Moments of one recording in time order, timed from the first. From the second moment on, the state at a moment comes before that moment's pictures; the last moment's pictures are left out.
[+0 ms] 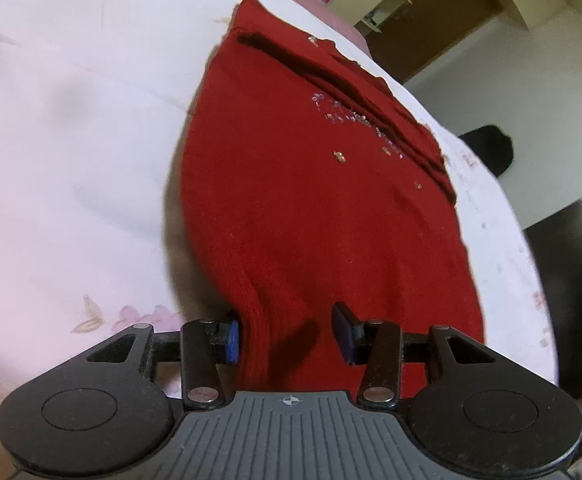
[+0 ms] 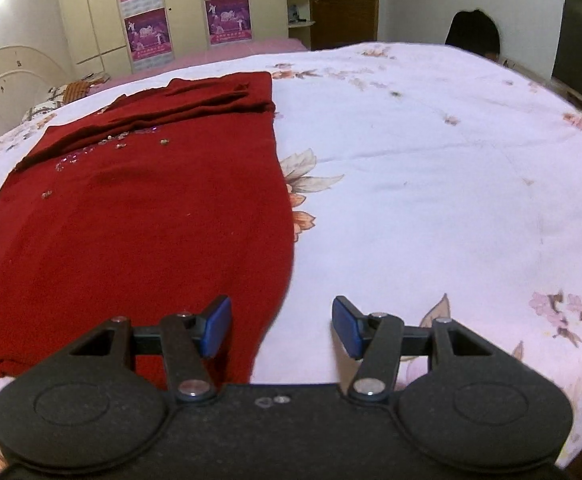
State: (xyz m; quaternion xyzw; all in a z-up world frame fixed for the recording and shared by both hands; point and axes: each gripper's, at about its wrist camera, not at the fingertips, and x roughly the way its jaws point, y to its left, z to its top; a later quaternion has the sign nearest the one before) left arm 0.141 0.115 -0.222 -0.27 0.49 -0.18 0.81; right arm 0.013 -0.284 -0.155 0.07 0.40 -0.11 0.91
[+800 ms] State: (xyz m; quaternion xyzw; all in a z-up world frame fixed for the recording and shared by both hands) left arm 0.156 0.094 -0.182 -0.25 0.46 -0.24 0.82; right arm 0.037 -0.297 -0.139 0.25 0.44 0.03 0.86
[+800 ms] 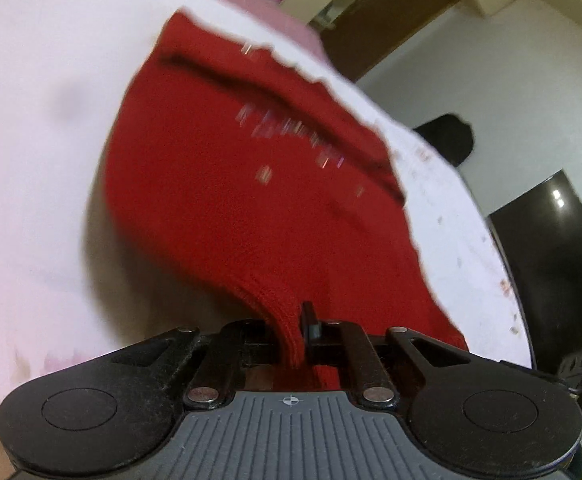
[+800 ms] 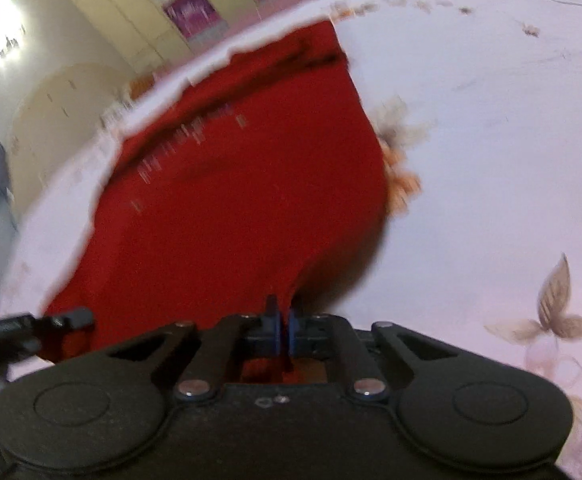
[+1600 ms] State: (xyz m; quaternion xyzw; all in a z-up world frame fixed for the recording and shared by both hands) left arm 0.415 0.039 -0.173 -0.27 0.35 -0.17 0.88; right arm 0.295 -0.350 -0.117 0.29 0.31 0.04 0.91
